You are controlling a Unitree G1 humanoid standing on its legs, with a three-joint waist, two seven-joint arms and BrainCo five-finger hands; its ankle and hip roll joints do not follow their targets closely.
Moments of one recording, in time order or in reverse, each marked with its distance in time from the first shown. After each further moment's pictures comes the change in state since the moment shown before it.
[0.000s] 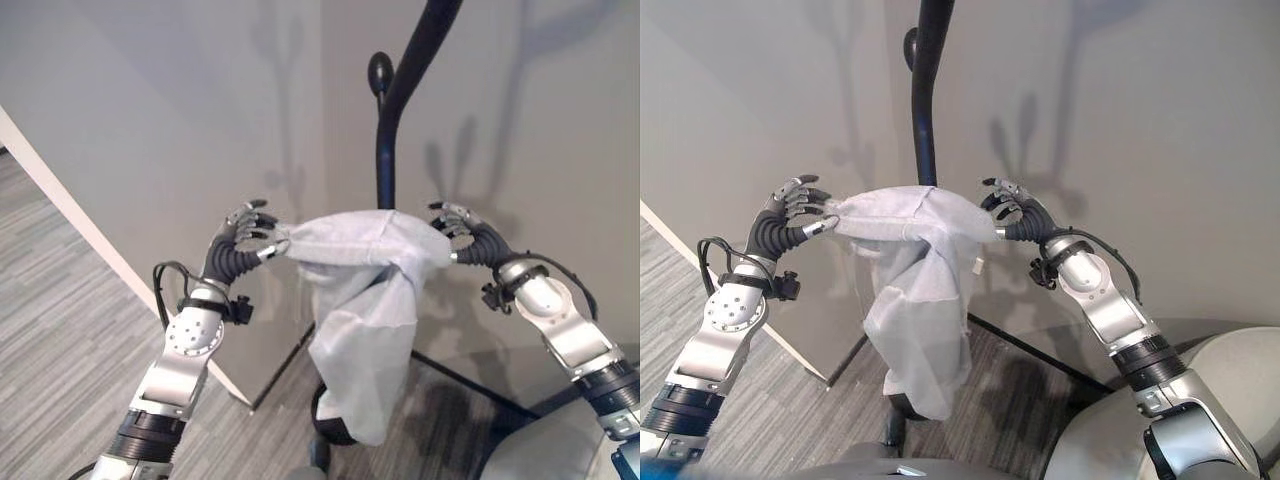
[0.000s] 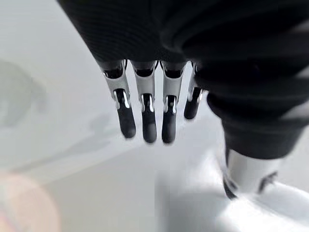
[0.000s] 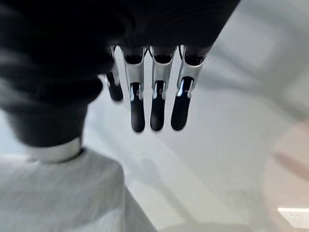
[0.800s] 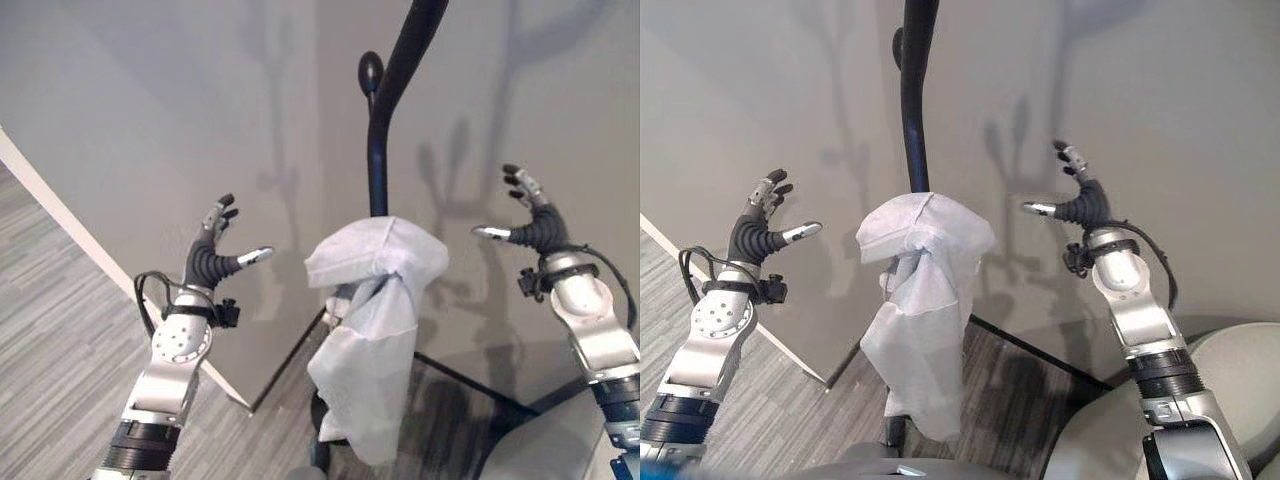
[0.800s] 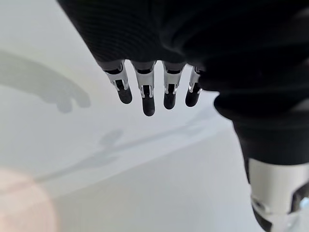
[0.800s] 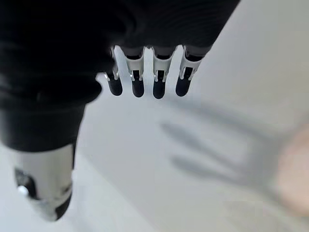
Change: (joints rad) left arm 0.054 -0.028 0.100 -0.001 -0.010 0.012 0.014; right arm 0.102 0.049 -0.317 -0.063 0.013 0.017 -0.117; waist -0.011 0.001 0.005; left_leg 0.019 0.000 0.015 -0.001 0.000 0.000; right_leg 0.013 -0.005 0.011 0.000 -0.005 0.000
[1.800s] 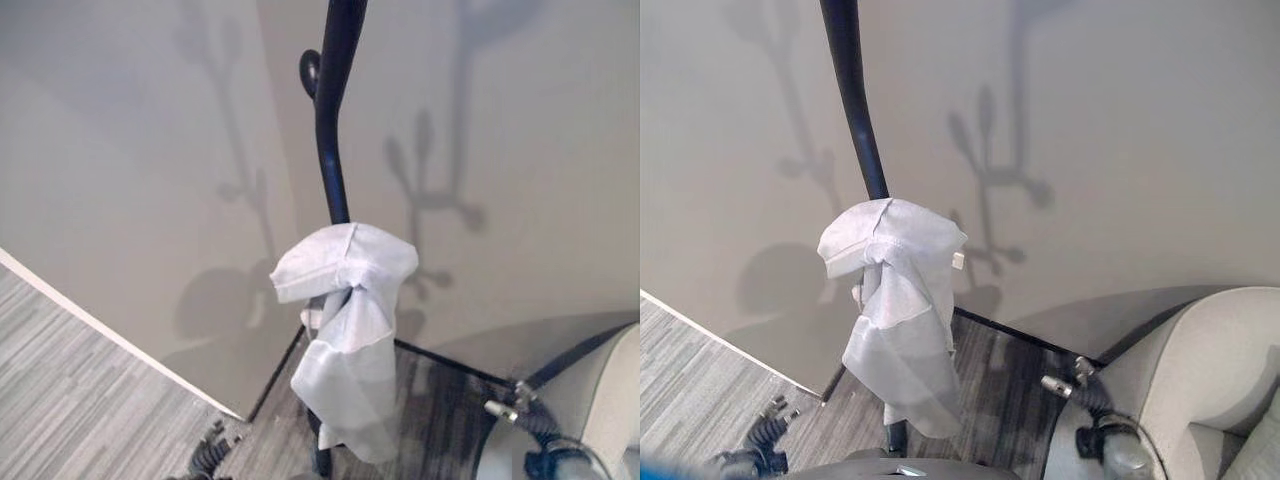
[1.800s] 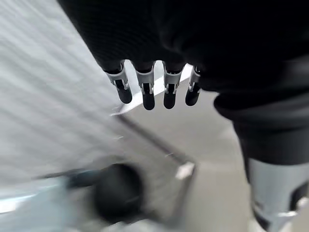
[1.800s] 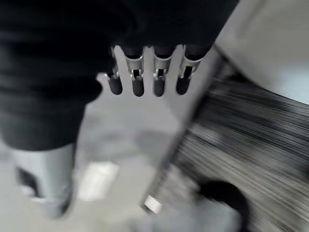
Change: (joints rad) left arm 0.369 -0.279 -0.038 0.835 -0.077 0.020 -0.135; right arm 0.592 0.309 0.052 0.534 0.118 -0.026 0.175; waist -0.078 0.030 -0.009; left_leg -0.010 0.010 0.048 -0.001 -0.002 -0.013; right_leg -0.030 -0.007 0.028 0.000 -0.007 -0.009
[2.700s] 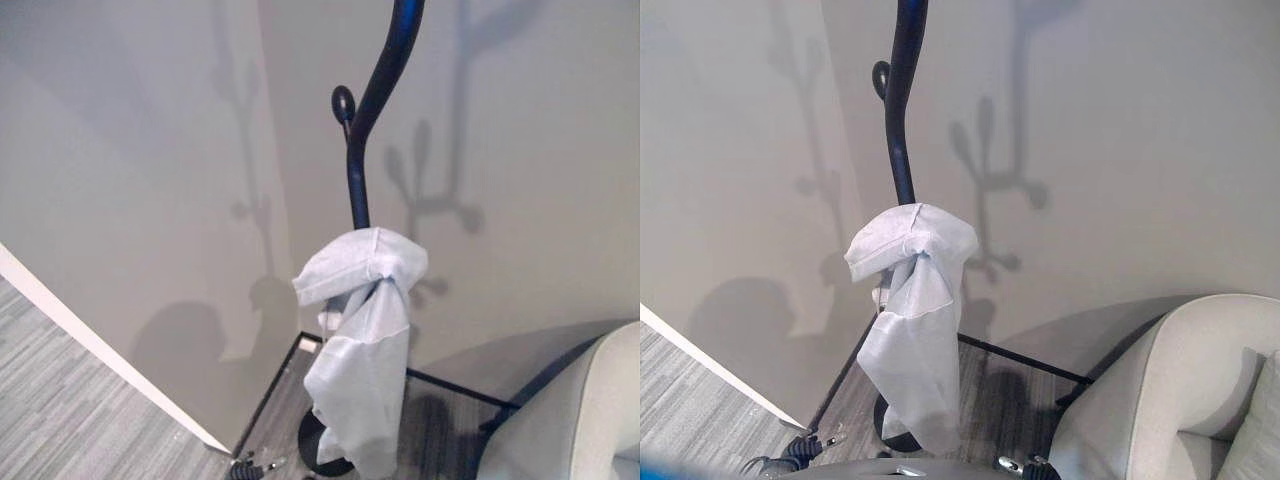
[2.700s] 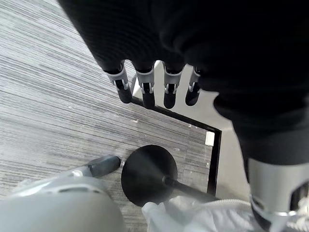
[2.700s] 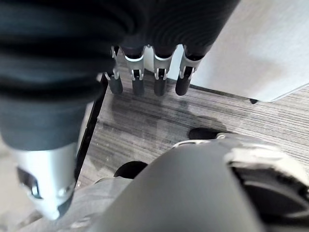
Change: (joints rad) left arm -0.187 -0.026 -0.139 0.346 0.107 -0.009 0.048; right arm -0.145 0.166 0.119 0.625 0.049 0.037 -0.104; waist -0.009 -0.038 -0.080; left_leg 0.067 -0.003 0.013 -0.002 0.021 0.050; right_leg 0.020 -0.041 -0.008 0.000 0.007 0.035
